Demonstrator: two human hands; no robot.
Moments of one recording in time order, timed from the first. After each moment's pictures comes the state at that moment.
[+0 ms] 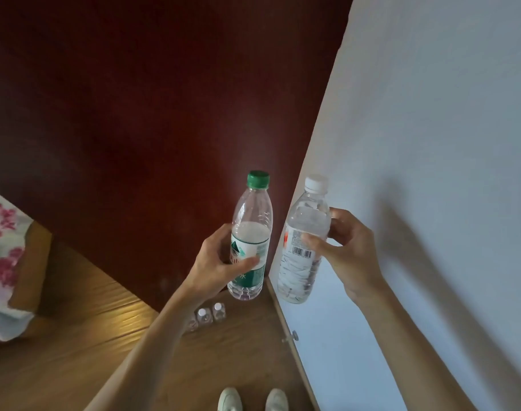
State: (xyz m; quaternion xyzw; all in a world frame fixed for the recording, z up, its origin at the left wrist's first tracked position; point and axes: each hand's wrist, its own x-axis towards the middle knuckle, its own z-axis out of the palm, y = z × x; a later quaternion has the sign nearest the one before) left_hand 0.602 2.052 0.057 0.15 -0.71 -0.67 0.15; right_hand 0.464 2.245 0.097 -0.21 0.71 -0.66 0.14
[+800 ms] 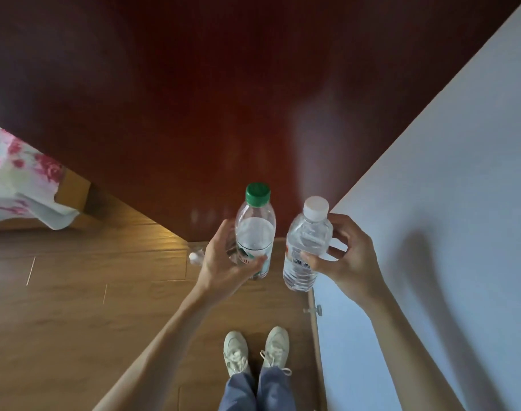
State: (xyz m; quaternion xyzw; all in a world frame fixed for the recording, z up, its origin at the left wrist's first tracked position) left_hand 0.585 2.032 -0.128 0.38 -0.69 -0.58 0.22; right_hand 0.399 2.173 -0.097 -0.31 0.74 -0.50 0.33
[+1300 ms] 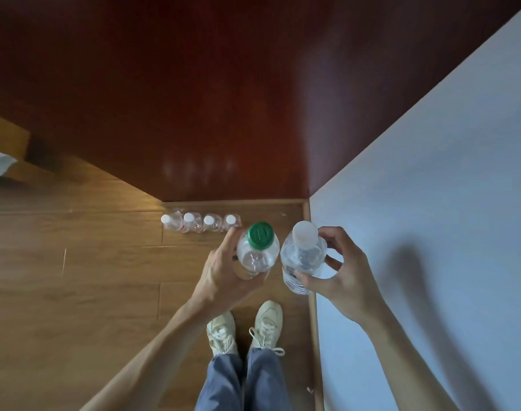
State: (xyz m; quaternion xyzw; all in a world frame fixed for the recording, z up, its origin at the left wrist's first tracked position) left_hand 0.592 2.074 -0.324 0.37 -0.76 -0.51 0.14; right_hand 0.416 2.208 -0.293 -0.32 0.76 -0.40 0.39
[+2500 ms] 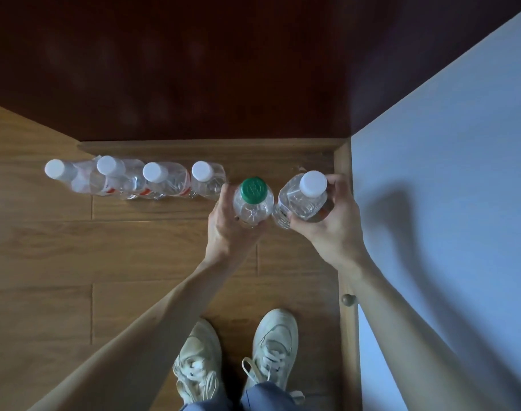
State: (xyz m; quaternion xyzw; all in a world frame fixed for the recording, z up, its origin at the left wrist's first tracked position) left_hand 0.550 2.062 -0.723 0.49 -0.70 -0.50 0.16; right_hand 0.402 2.159 -0.698 -0.28 0.83 -0.38 0.30
